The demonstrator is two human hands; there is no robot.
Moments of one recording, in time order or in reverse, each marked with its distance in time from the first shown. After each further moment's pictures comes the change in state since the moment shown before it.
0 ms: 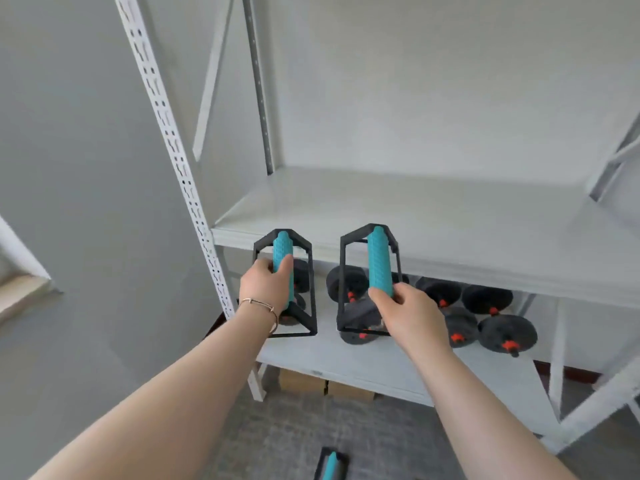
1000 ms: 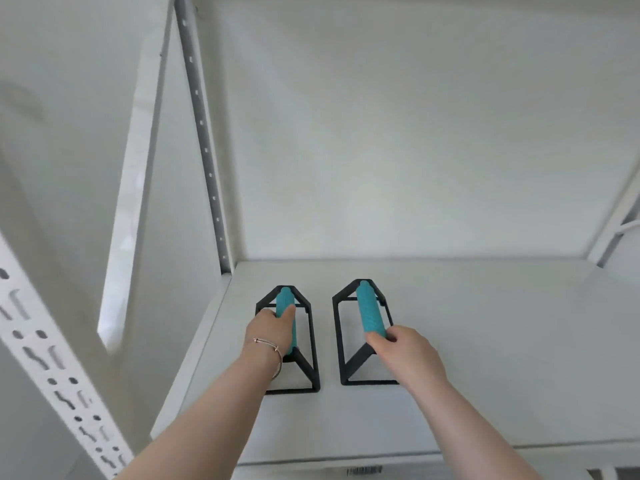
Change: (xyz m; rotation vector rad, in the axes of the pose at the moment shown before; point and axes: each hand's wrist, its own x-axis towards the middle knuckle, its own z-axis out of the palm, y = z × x) left_hand 0.437 0.038 0.092 -0.009 -0.380 -0.002; right_hand 0.351 -0.114 0.139 -0.103 0.156 0.334
